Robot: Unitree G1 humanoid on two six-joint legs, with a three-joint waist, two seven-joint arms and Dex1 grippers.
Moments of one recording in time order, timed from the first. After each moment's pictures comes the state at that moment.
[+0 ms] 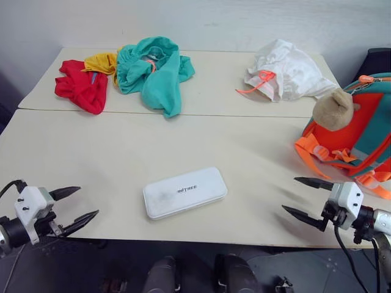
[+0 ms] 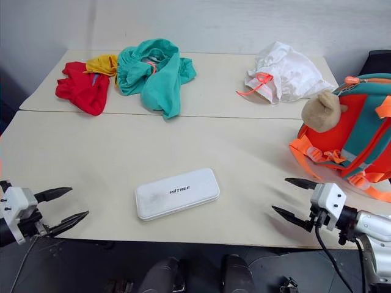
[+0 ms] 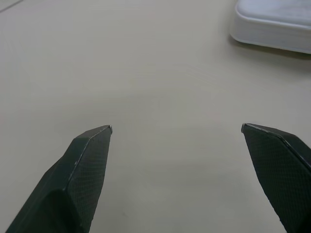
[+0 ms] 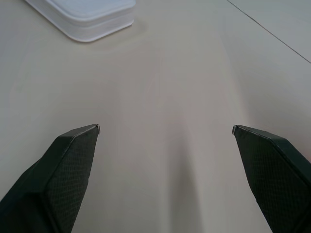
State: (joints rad) left arm 0.31 0.80 0.58 -0.06 -0.41 0.06 -1.02; right arm 0.10 -0.75 -0.30 -0.03 0.39 -0.15 1.14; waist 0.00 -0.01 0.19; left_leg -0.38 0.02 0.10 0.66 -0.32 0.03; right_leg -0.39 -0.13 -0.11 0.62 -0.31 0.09
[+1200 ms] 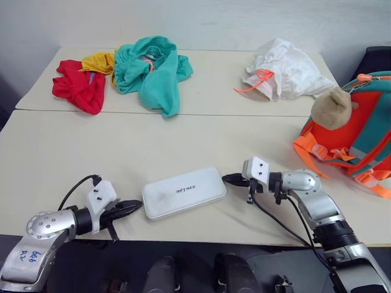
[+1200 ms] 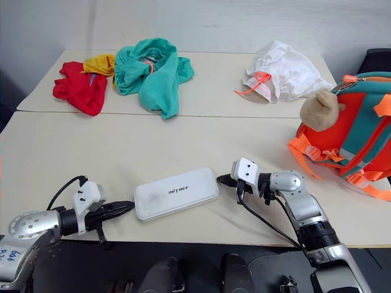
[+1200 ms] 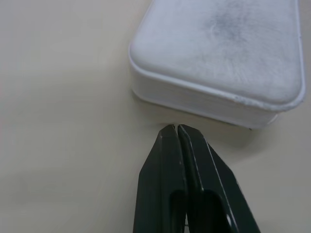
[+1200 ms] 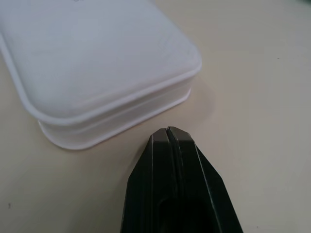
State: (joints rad) left arm 0.14 0.76 0.17 -0.34 -0.38 0.42 -0.85; right arm -0.41 -0.57 0.19 0.15 0.14 0.01 1.08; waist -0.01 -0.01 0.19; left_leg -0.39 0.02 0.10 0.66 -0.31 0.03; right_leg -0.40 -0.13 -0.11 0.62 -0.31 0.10
